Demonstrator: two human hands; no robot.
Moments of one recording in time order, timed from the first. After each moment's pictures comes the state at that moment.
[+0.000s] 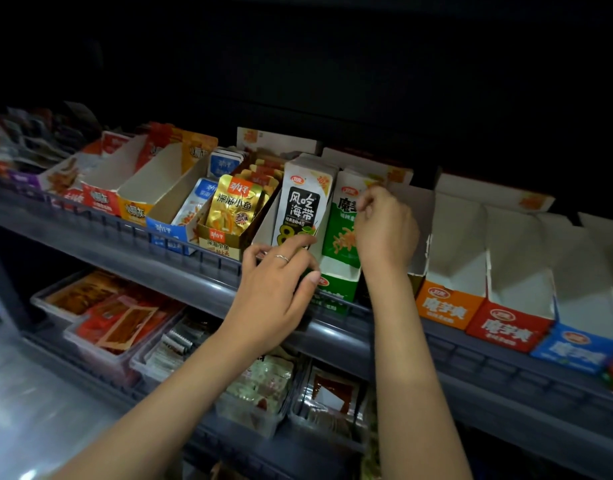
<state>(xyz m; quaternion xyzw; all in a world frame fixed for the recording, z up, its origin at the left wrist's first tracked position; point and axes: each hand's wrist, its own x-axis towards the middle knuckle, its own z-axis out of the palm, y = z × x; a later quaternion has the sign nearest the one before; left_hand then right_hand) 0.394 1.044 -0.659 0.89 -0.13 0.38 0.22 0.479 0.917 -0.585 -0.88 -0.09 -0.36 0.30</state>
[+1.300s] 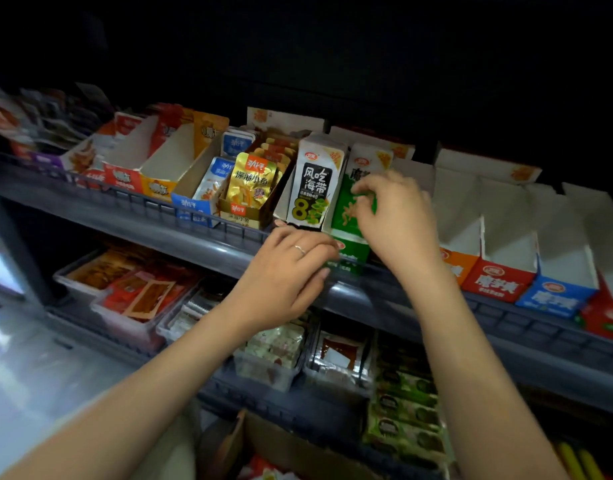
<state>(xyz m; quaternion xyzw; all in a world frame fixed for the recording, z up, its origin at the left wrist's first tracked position) 0.354 1.064 -0.649 0.87 -0.29 0.38 0.11 0.404 0.908 -0.568 -0.92 -0.19 -0.31 0.16</state>
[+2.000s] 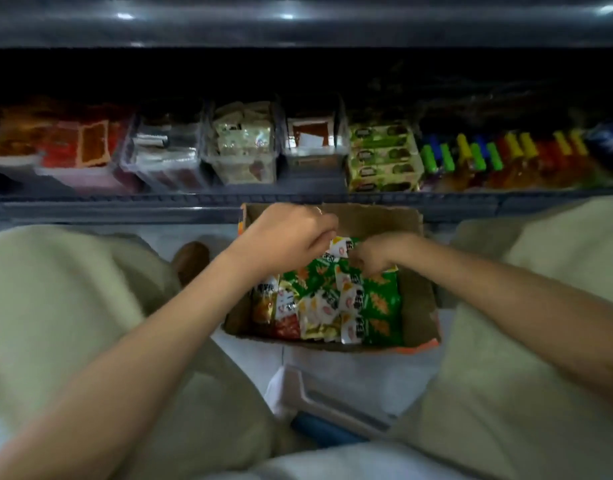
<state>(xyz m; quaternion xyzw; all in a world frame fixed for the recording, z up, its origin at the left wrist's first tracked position) 0.197 1.030 -0.781 0.89 -0.44 0.02 0.14 0.213 0.843 -0.849 -0.85 -0.18 0.49 -0.09</state>
